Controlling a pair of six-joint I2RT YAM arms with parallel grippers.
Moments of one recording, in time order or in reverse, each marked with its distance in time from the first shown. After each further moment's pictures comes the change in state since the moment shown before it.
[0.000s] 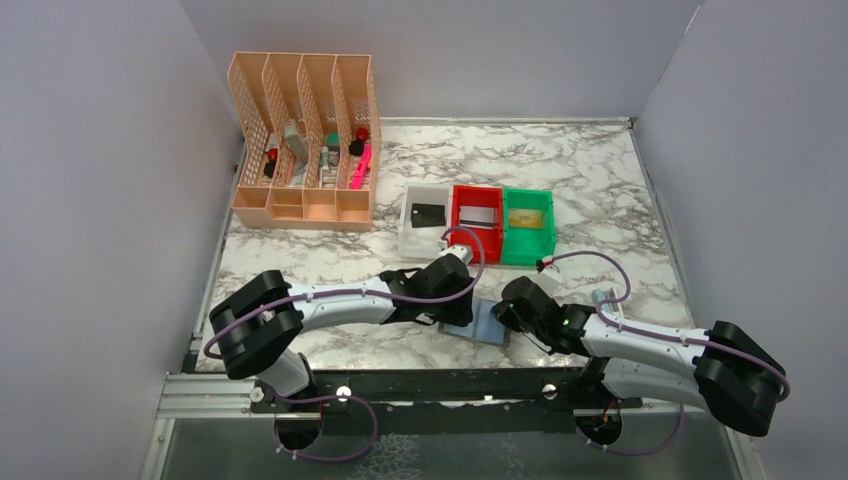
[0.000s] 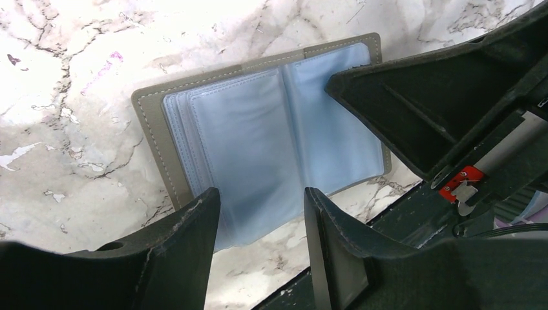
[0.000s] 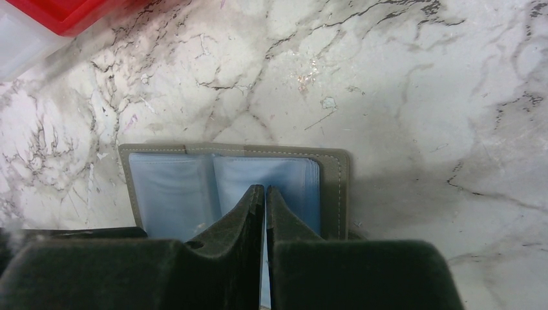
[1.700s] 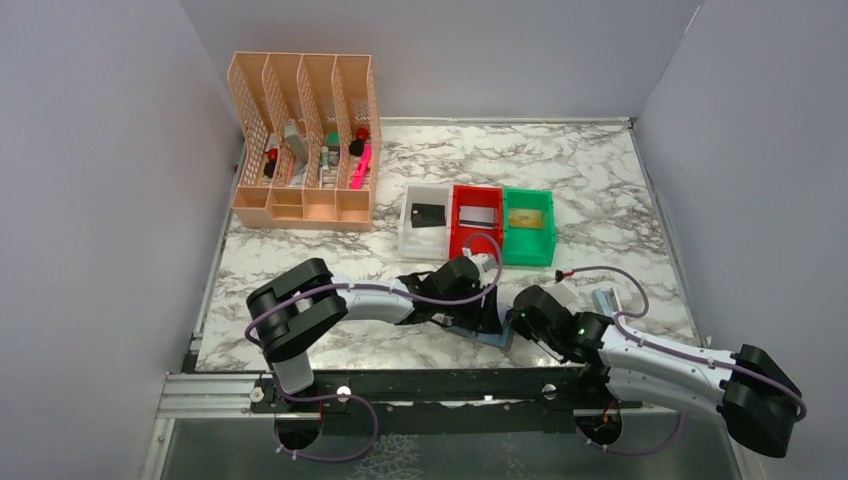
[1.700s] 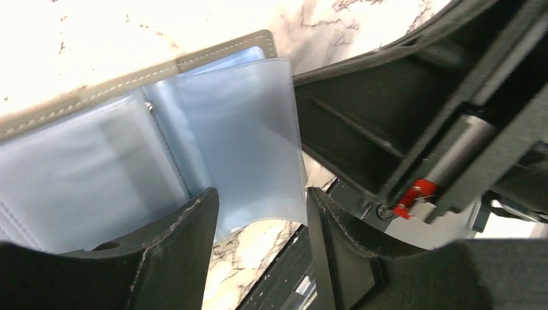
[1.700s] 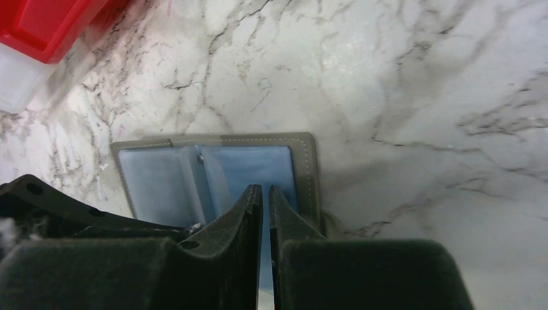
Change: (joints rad) left arm -0.002 0.183 0.000 0.350 0.303 -0.060; right arm 0.000 -0.179 -0.060 -0.131 0.024 0.171
